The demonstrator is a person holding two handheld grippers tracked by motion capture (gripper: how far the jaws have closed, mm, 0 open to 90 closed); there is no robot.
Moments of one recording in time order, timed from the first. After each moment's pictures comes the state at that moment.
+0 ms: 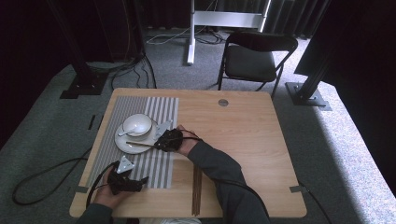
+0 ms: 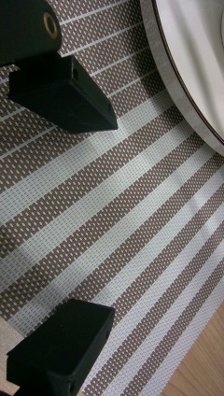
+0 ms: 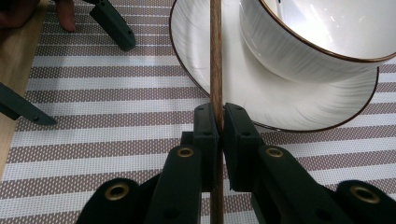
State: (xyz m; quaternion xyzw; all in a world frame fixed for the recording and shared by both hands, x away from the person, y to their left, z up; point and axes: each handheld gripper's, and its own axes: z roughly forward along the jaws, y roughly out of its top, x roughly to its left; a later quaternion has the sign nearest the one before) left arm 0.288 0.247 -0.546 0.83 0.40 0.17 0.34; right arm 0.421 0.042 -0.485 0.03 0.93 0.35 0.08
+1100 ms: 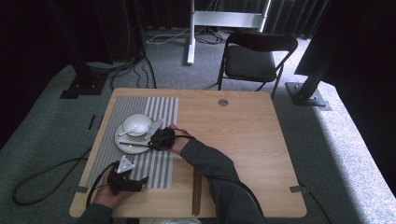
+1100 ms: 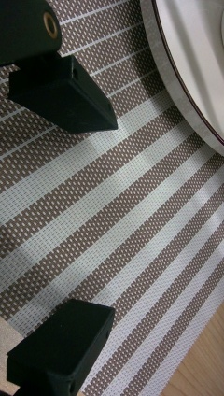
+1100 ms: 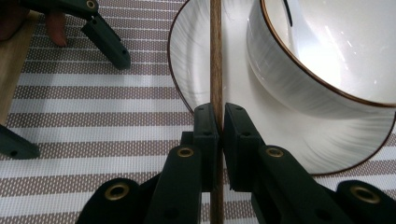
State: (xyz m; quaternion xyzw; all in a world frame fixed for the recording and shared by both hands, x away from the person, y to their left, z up) left arm 0.288 0.247 -0.546 0.83 0.40 0.17 0.34; right arm 0.427 0.069 -0.487 0.01 0.94 0.34 0.08
